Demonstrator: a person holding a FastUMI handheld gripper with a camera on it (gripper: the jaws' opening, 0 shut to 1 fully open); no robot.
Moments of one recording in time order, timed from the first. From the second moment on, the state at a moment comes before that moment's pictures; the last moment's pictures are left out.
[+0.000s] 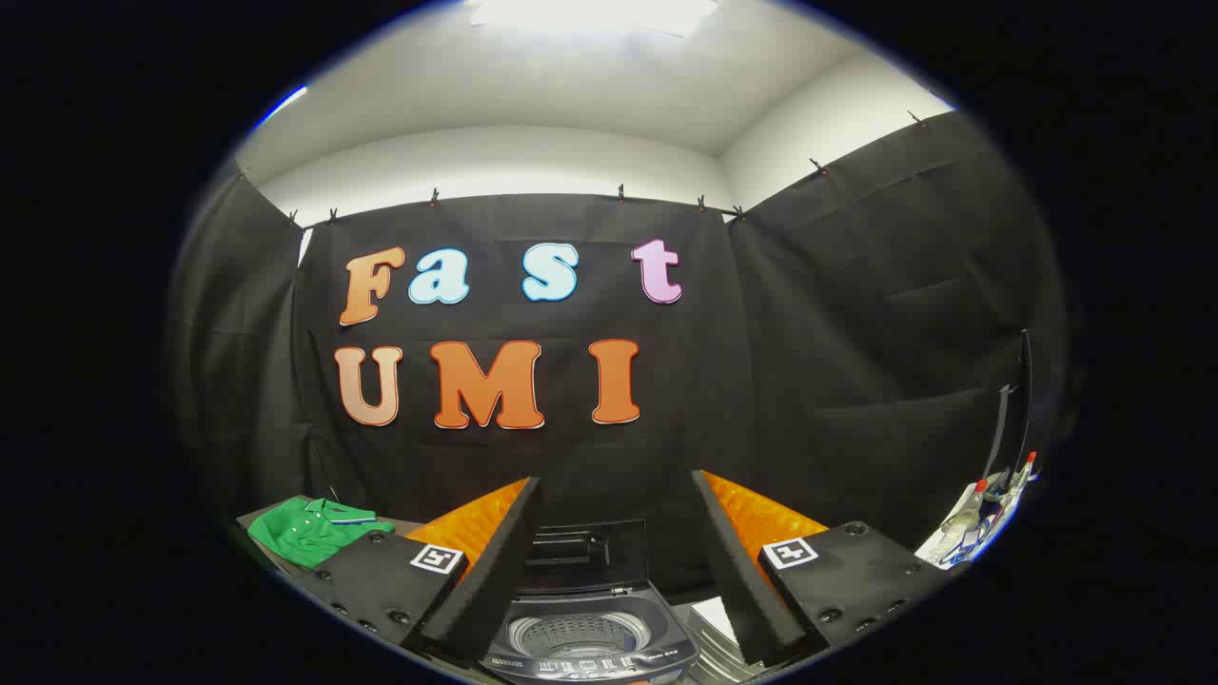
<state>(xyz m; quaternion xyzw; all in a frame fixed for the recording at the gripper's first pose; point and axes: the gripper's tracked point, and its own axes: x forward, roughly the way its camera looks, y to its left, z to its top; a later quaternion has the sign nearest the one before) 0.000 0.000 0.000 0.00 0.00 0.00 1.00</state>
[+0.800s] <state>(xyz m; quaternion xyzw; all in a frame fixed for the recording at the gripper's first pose) -0.010 -0.002 0.000 0.00 0.00 0.00 1.00</state>
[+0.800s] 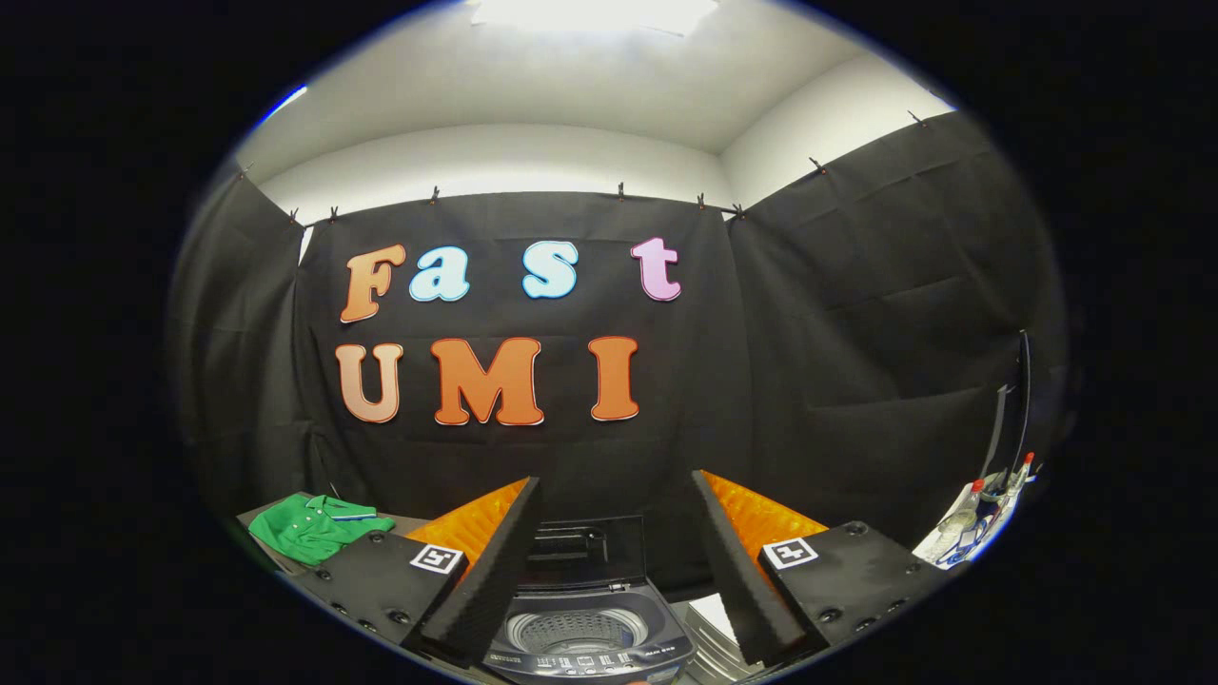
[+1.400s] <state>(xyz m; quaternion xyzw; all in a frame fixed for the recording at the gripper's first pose) -0.018 0.001 0.000 0.01 0.00 0.00 1.00</state>
